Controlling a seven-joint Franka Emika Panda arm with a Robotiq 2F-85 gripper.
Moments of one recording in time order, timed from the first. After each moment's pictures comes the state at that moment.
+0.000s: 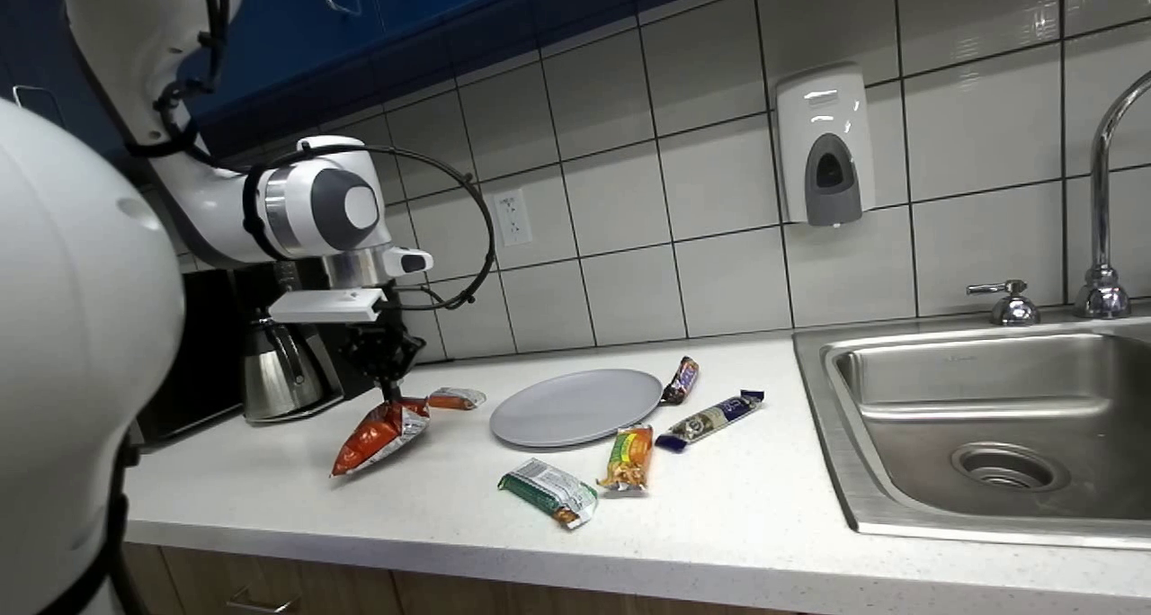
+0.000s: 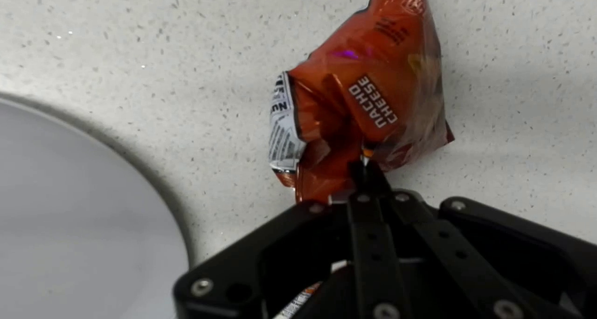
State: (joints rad) arm 0.23 0.08 0.20 -2.42 0.12 2.65 0.16
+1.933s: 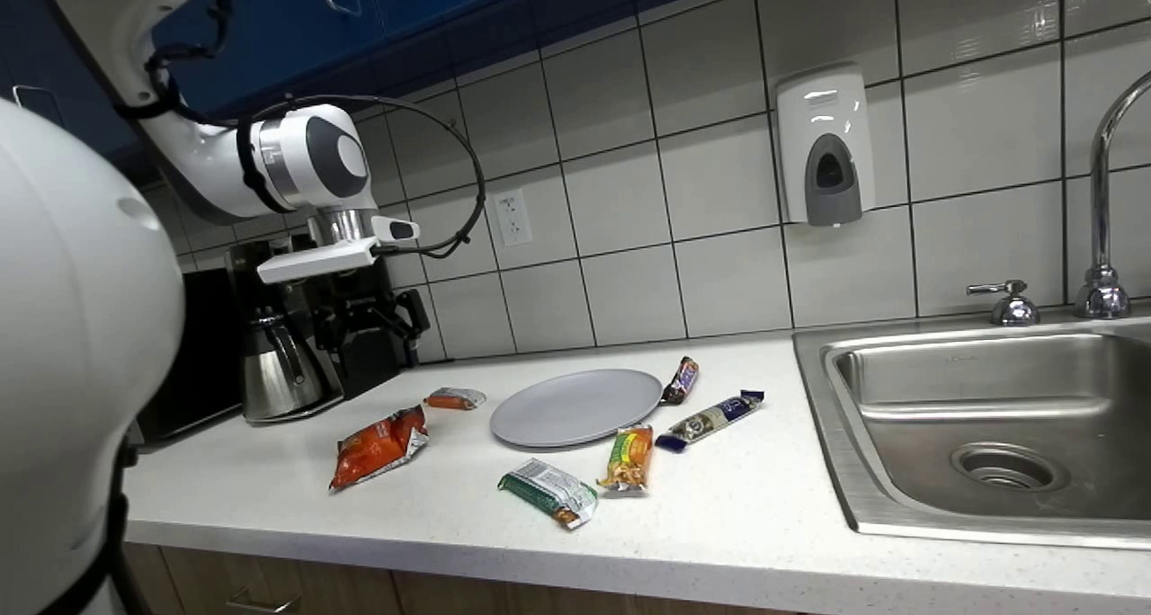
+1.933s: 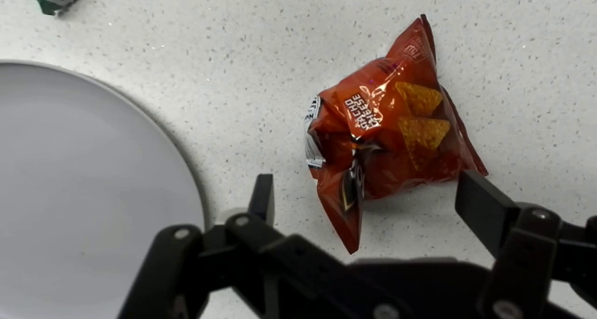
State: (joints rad) arm 0.23 0.03 0.21 -2.30 -0.01 2.31 0.13
